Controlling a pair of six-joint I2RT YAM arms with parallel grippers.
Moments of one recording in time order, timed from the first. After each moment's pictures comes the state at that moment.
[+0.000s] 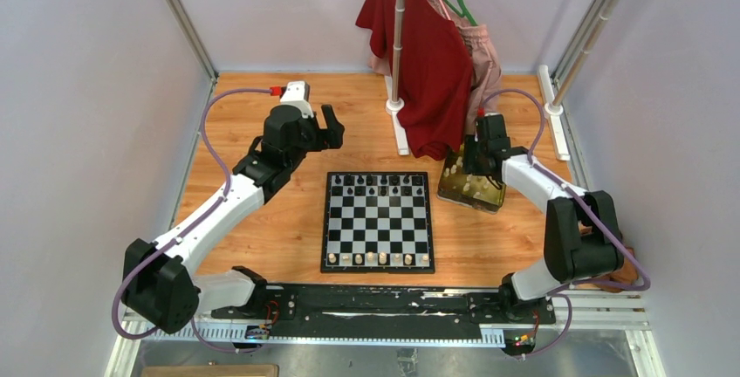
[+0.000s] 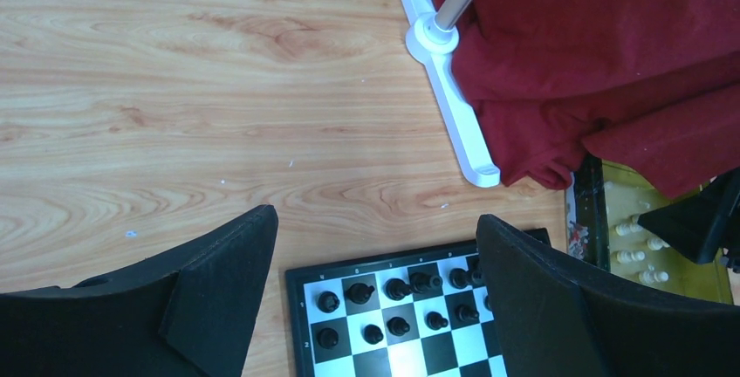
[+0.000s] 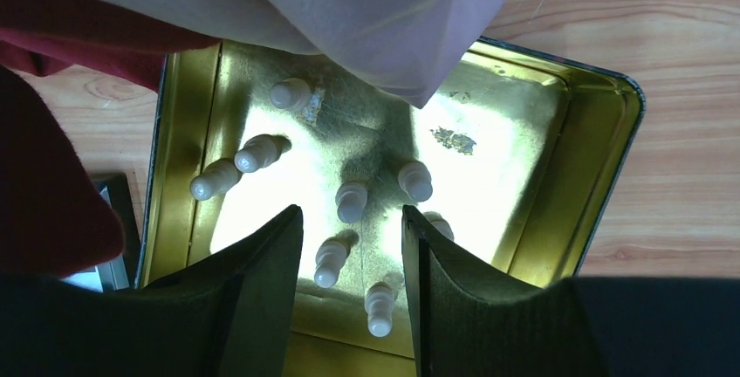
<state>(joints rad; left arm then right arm) -0.46 1.21 0.93 -0.06 -0.16 -0.38 0.20 1.49 0.90 -0.29 0.16 0.19</state>
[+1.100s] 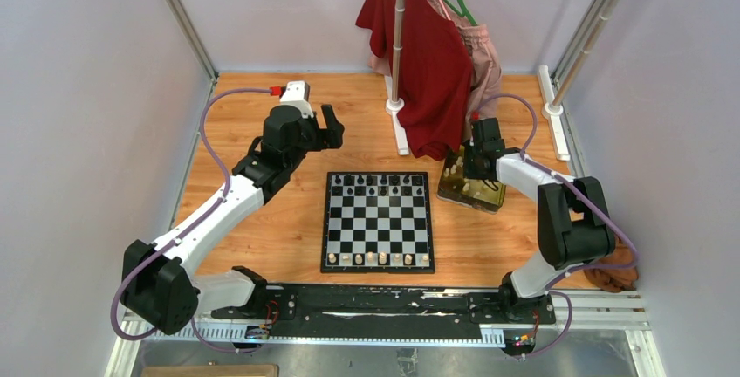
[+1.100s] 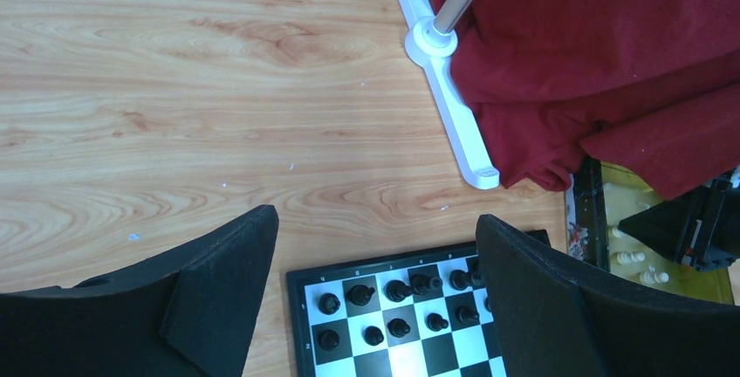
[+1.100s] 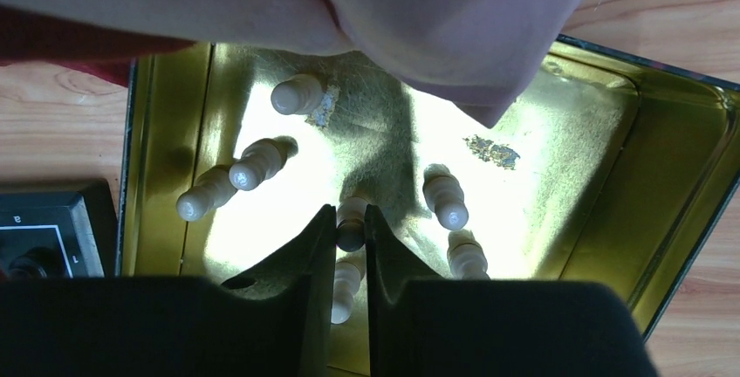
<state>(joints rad) -0.47 1.20 0.93 -0.05 -0.17 -0.37 0.20 1.59 0.89 -0.24 0.11 0.20</state>
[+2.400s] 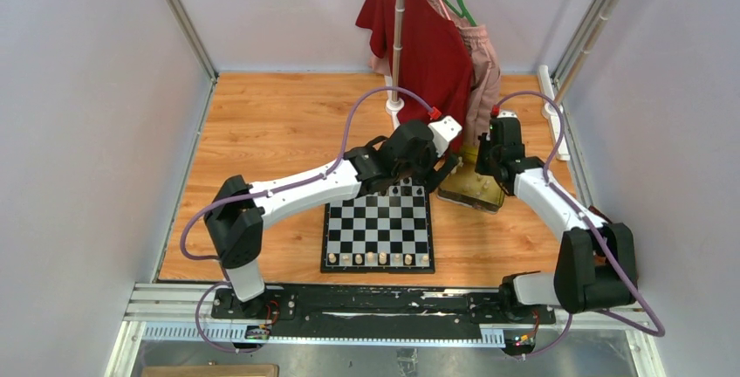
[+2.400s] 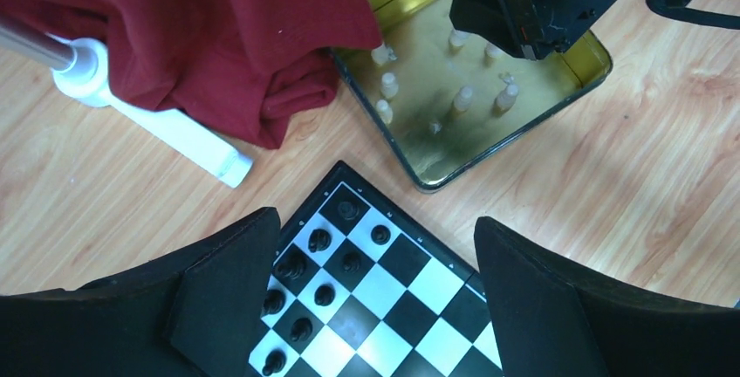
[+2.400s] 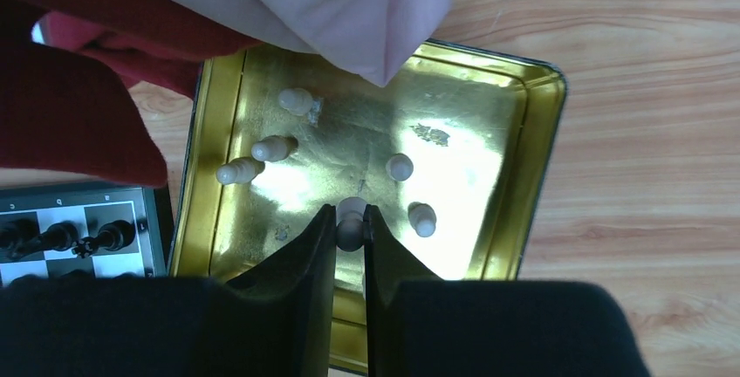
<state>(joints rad) -1.01 1.73 1.43 -0.22 -0.16 0.00 0.17 1.34 0.83 -0.26 0.13 0.22</state>
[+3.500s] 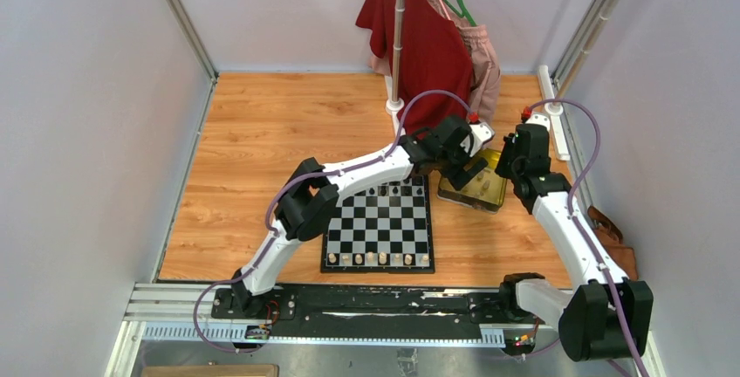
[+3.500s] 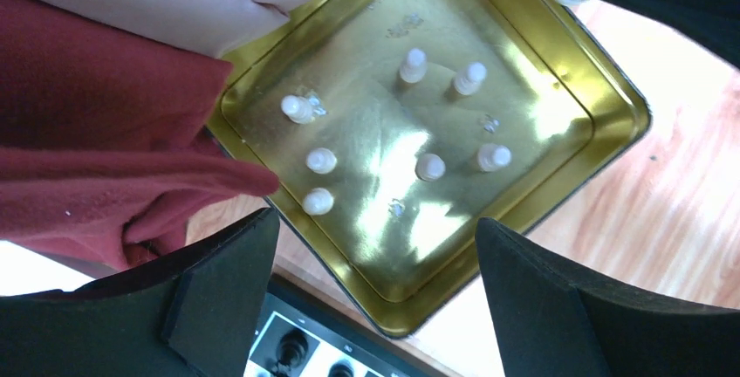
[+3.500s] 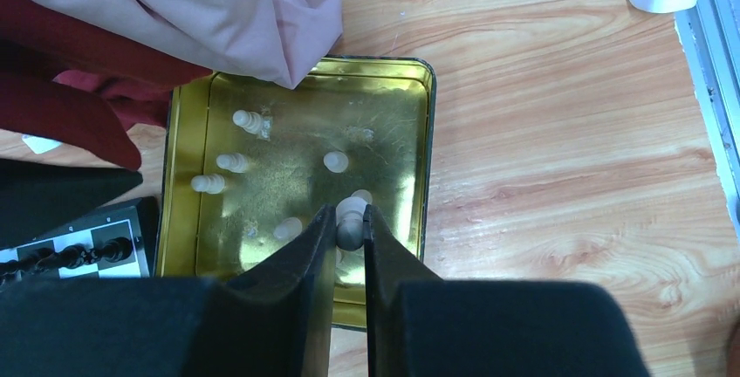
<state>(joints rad) -0.99 2.24 1.92 -0.36 0.02 0.04 0.08 1.07 0.78 -0.33 0.19 0.25</state>
